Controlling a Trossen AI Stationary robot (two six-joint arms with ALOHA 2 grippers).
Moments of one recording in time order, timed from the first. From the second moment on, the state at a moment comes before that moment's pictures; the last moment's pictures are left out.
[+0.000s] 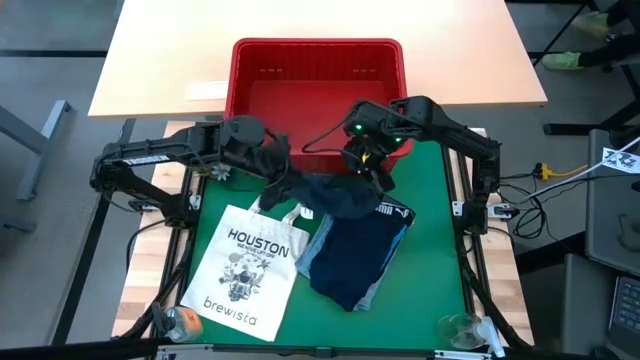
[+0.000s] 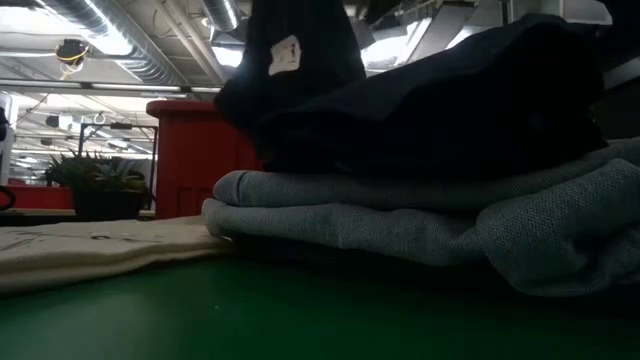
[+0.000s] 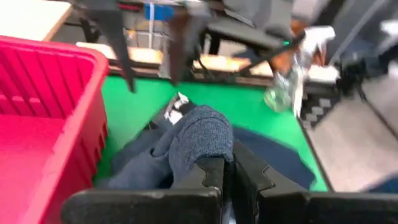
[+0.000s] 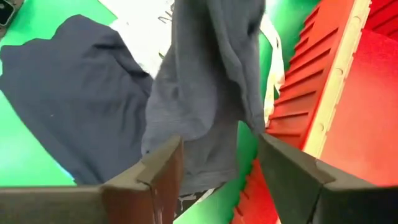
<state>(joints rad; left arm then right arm) 0.12 1.33 1.47 -0.60 0.20 -0.09 -0.18 1.88 2.32 -1.55 -0.21 -0.61</state>
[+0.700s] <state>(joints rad) -0.09 1.26 1.47 -0.86 0.03 -0.05 -0.15 2.08 2.32 -1.32 -0.31 -0.79</state>
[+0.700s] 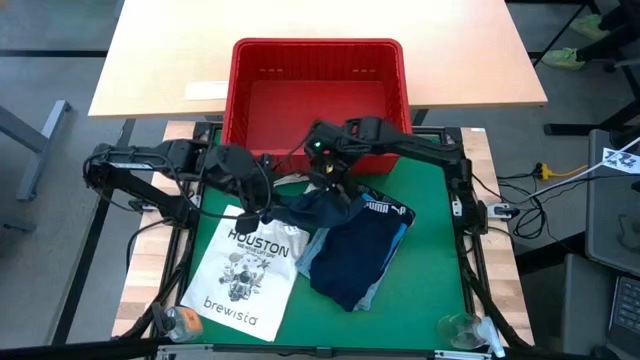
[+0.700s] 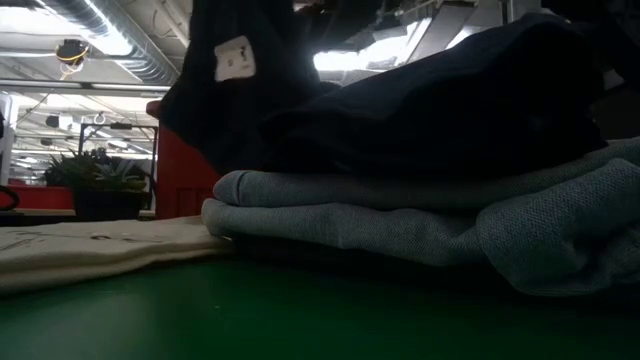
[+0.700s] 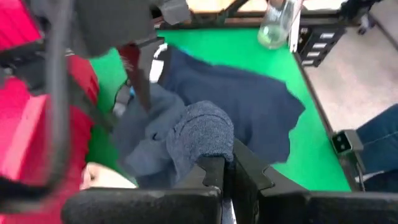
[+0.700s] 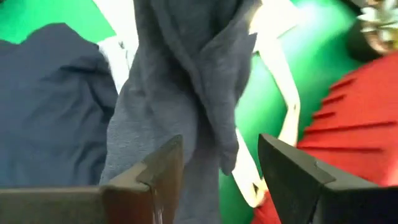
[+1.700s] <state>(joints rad) -0.37 1.28 1.11 -1.06 0.07 -0.56 -0.12 2.30 2.32 -1.10 -0.28 -0.83</state>
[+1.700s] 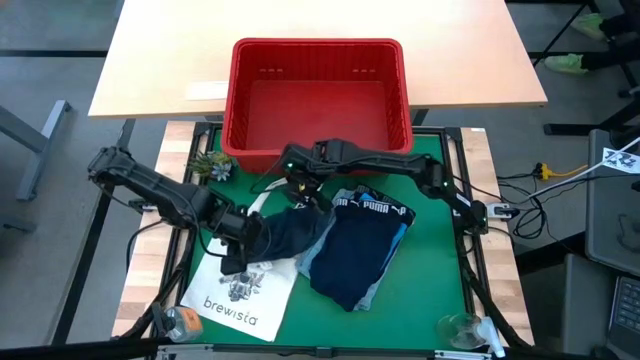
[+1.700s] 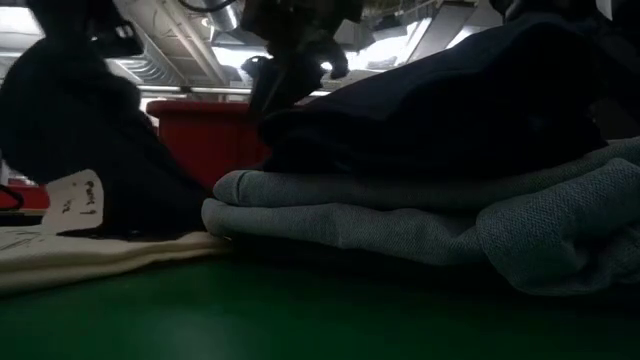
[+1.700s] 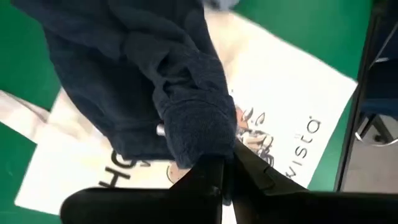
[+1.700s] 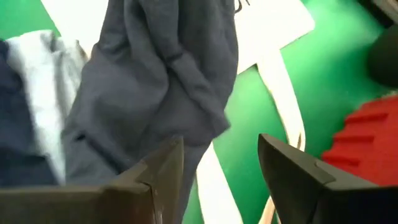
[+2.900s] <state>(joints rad) -0.40 1.28 1.08 -1.01 0.06 -0.58 -0.07 2.52 2.32 -0.95 -0.13 -0.90</state>
